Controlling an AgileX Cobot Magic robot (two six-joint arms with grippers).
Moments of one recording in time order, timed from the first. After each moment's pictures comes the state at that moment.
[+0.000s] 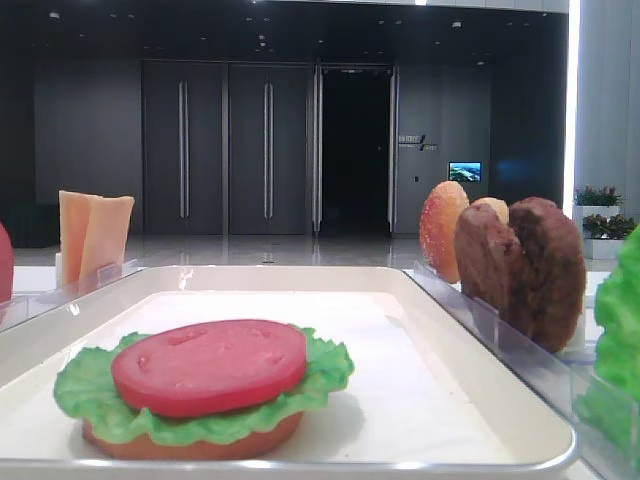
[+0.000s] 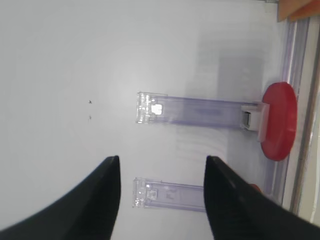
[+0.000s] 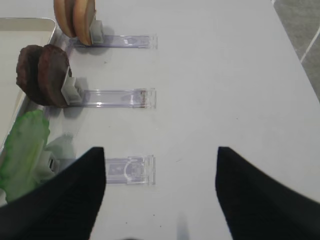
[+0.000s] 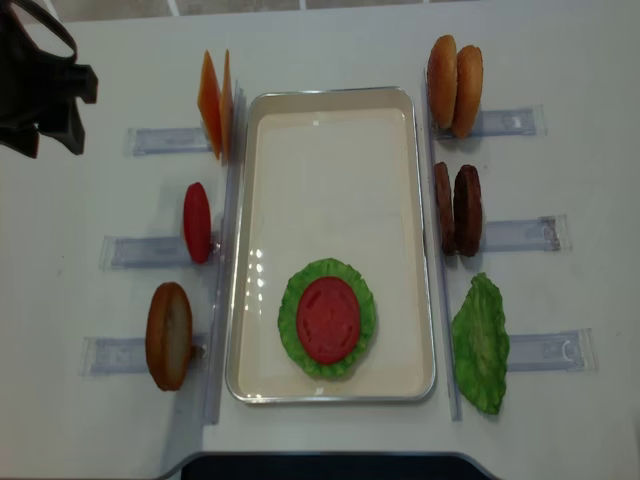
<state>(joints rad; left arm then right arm) -0.05 1.45 -1.28 0.17 1.22 -0.19 -0.03 -0.01 -0.50 0.10 1.14 -0.12</state>
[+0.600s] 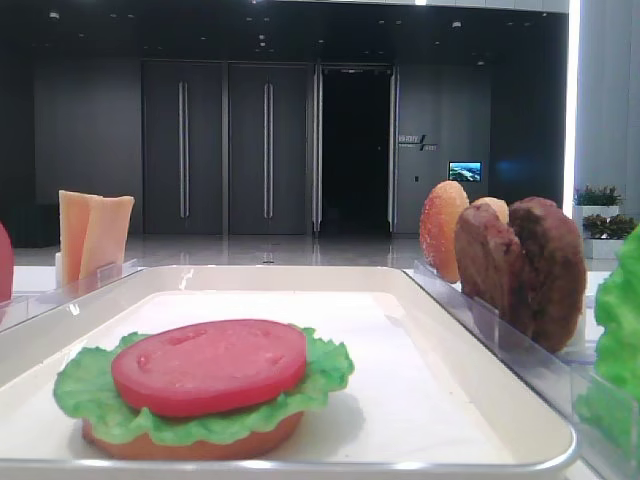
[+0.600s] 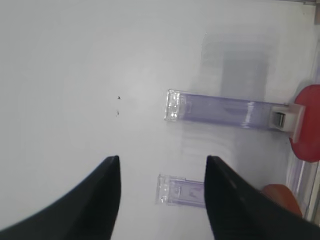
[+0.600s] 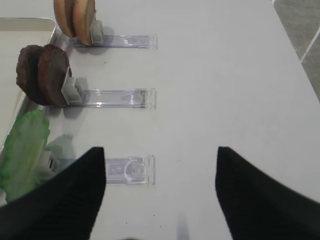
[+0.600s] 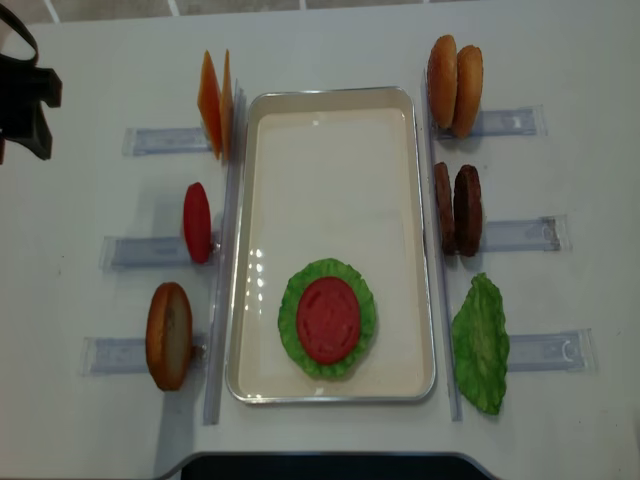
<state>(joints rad) 0.04 1.42 -1.26 0.16 1.22 -0.12 -0.03 -0.01 -0.50 0.10 1.14 -0.12</state>
